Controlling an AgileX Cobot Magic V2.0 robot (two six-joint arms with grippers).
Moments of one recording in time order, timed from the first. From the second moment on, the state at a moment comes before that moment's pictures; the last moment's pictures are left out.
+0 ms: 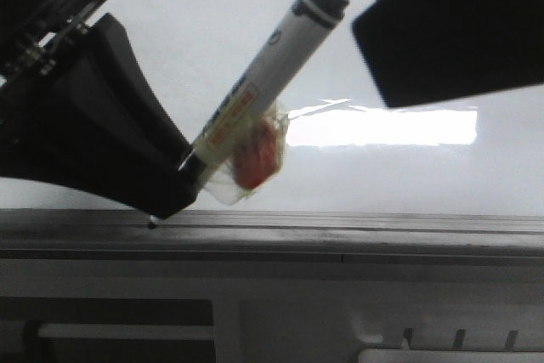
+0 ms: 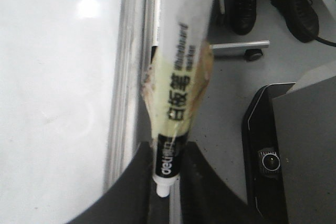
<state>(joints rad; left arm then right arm) -0.75 1.21 -0.77 -0.65 0.64 1.33 0.71 0.83 -0.59 0.85 0.44 -1.09</state>
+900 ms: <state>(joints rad) -0.75 1.21 -0.79 -0.60 0.69 1.34 0.84 1.10 -0.67 0.95 0.29 -1.10</state>
